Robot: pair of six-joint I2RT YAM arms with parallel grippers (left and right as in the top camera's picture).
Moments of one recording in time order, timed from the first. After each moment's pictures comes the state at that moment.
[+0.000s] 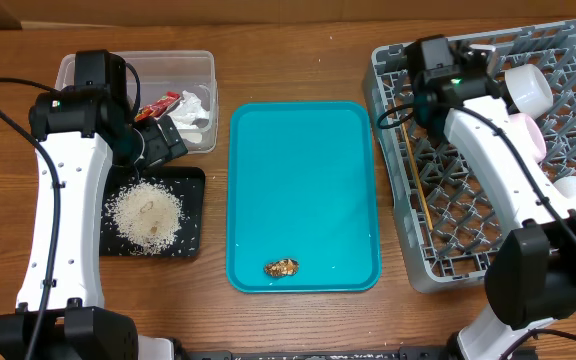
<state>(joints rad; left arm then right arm) 0.07 1.61 1.59 -1.33 0.03 -0.44 0.23 1.84 1.58 -1.00 0.80 0.45</state>
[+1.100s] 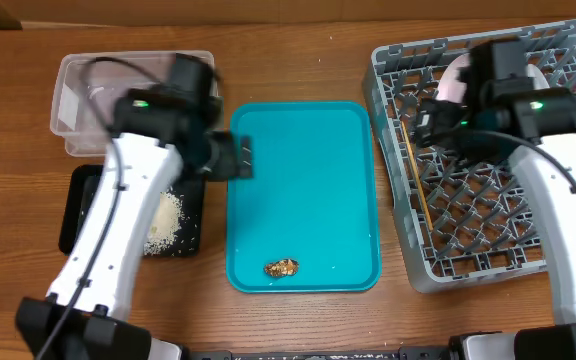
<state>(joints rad) -0.28 1.62 1.59 -1.35 0.09 -0.31 0.08 1.55 1.58 -1.20 -0.05 0.36</state>
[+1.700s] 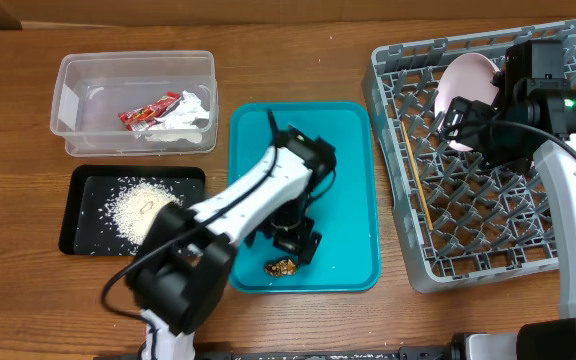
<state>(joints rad) -0.68 2.00 1.45 -1.47 0.09 -0.25 -0.03 1.55 1.58 -1.24 -0.05 0.36</state>
